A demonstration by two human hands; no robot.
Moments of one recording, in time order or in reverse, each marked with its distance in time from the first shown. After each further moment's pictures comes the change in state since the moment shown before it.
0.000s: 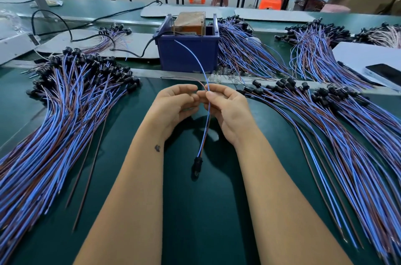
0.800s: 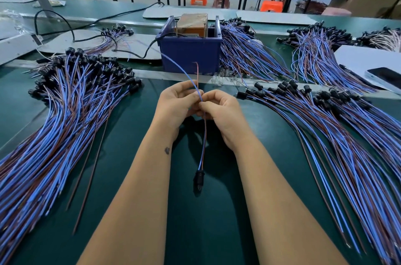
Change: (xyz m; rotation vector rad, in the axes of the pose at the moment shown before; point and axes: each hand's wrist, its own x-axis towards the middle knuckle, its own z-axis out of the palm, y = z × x) left_hand 0.002 -0.003 0.011 0.010 0.128 0.119; right_hand -0.006 0.003 0.009 -0.299 -0.057 -0.035
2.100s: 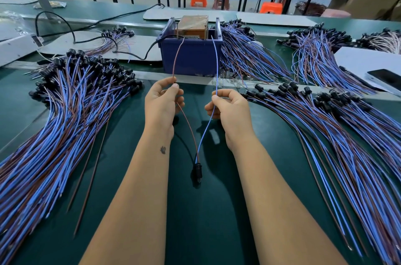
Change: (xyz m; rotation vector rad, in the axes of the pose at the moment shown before) left_hand 0.008 -0.001 -0.014 -0.114 0.307 0.026; right_hand 0.004 0.002 -0.005 0.042 0.224 -0.005
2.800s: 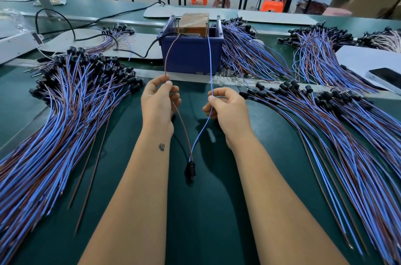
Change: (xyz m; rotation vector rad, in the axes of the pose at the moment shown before) left_hand -0.002 0.007 -0.001 -0.129 0.074 -0.045; right_hand 0.000 0.004 0.001 -0.131 -0.051 -0.045
